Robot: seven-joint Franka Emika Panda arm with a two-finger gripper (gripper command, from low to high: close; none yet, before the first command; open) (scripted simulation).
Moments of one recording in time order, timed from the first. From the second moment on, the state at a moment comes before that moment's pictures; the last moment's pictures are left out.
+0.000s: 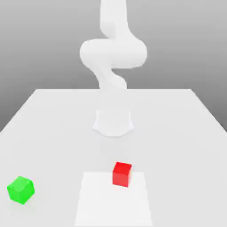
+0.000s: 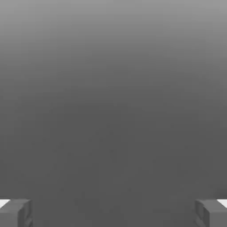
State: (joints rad) arm 0.00 -0.74 0.01 -2.36 0.01 2.35 0.83
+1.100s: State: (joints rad) arm 0.01 0.16 0.05 -2.88 -0.07 3.04 1.20
